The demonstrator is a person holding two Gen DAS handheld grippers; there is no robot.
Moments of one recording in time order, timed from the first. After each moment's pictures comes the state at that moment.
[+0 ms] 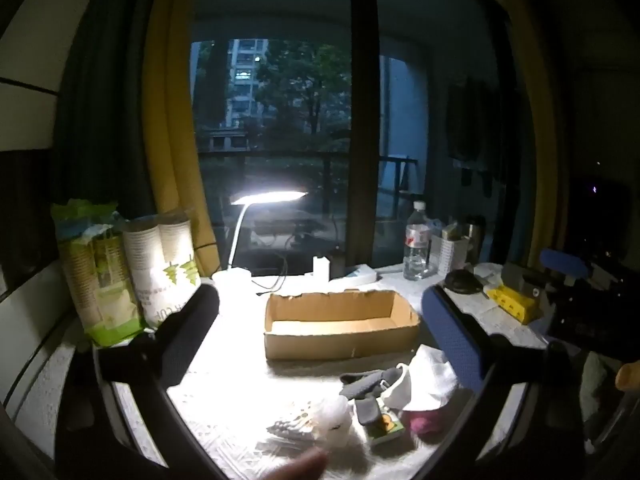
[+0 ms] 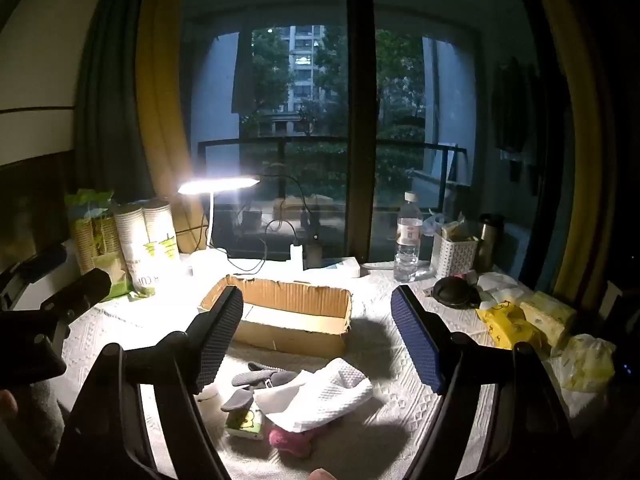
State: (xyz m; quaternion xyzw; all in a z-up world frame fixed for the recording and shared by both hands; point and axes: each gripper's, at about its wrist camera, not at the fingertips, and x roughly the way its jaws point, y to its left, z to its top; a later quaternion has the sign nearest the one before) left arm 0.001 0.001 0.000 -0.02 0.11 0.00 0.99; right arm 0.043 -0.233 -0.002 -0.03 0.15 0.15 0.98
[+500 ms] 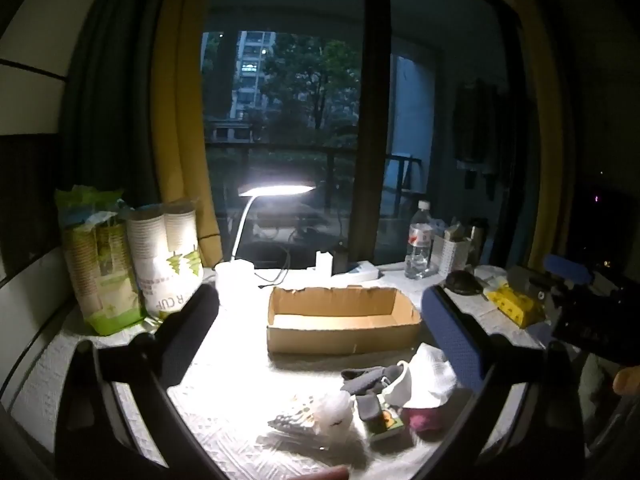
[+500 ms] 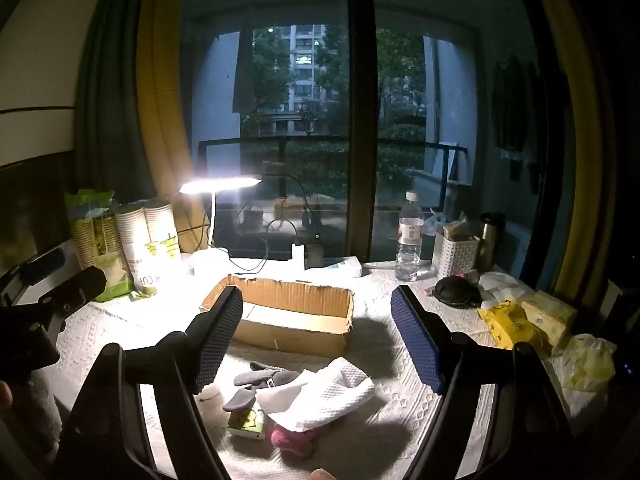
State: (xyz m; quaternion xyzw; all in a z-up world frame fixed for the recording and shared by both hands) left arm -0.004 0.009 -0.004 -0.05 0.12 0.01 0.99; right arm 0.044 -0.233 0.002 -0.03 0.14 0.15 0.98
